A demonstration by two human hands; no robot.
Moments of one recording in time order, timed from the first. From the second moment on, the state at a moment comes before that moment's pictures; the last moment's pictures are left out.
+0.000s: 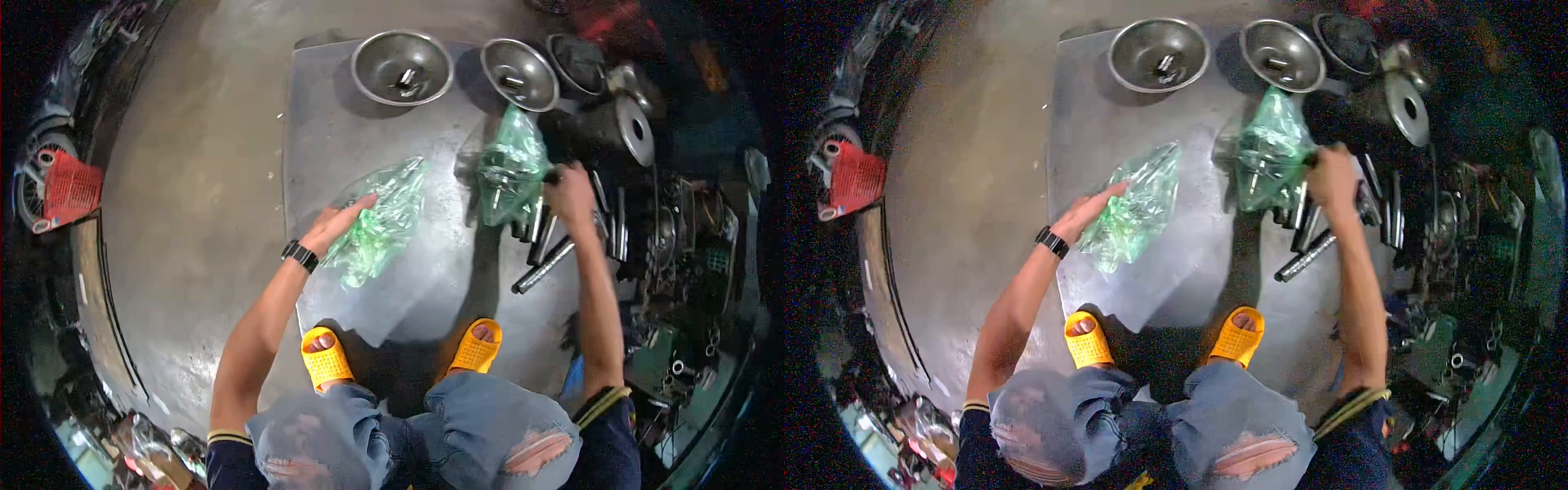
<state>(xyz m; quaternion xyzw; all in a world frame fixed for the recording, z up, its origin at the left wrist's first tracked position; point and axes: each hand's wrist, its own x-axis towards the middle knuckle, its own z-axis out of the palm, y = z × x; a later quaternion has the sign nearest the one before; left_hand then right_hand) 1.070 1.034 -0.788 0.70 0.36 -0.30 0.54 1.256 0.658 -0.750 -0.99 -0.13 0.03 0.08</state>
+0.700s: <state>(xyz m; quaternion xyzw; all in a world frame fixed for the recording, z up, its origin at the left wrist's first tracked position) 0.758 1.103 -0.464 0.12 0.62 0.13 0.77 1.160 0.839 -0.483 -0.63 0.41 0.39 0.53</state>
